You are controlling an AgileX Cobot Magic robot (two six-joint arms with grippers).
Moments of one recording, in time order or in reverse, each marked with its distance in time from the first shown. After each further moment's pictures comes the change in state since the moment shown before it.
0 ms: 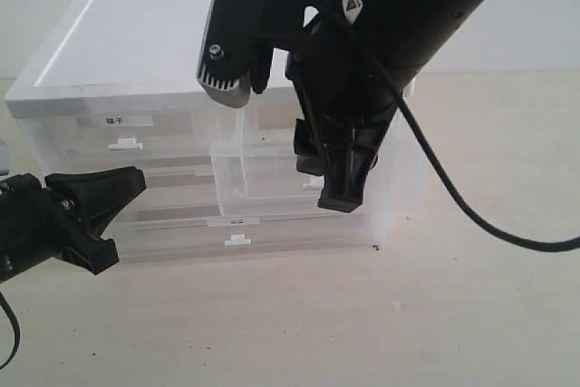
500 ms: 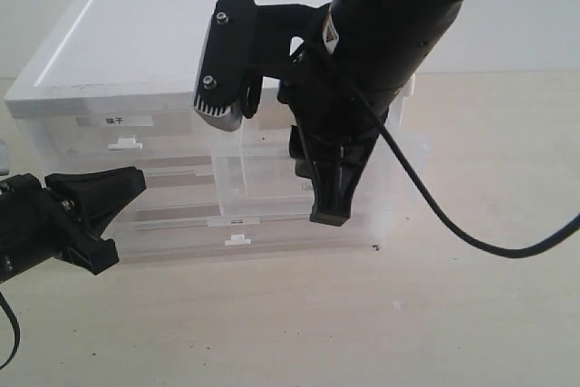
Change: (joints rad) left arm 0.000 0.000 0.000 0.000 0.000 0.000; right arm 0.000 0.061 0.000 -0.013 -0.006 0.017
